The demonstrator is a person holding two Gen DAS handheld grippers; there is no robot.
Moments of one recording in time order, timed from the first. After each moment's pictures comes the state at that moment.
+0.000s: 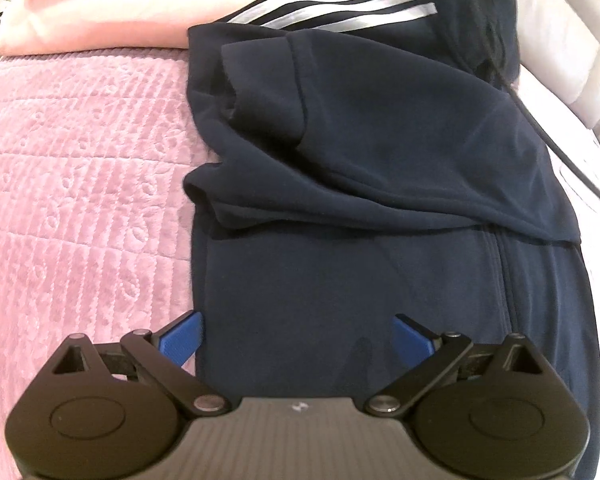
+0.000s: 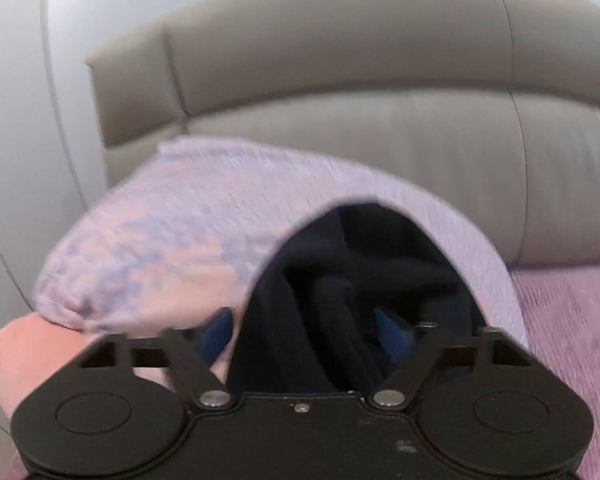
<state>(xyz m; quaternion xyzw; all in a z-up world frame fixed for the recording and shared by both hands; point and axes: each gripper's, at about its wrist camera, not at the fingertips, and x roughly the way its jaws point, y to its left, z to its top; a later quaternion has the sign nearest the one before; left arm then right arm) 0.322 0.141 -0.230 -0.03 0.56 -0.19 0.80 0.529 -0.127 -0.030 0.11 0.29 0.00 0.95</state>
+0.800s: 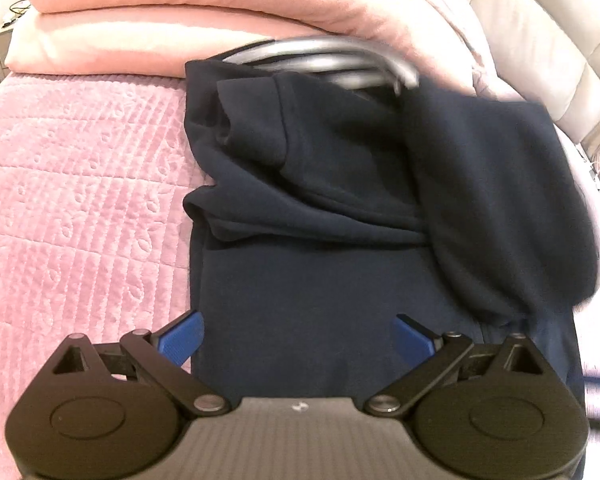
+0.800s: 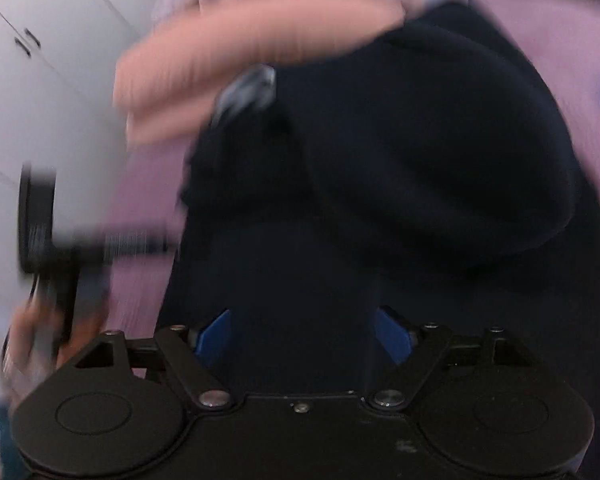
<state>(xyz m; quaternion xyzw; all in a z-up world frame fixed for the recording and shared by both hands) 0.304 0.149 -0.199 -0.04 0.54 -0.19 0.82 0.092 -0.129 -0.117 0.19 0.54 0.11 0.81</state>
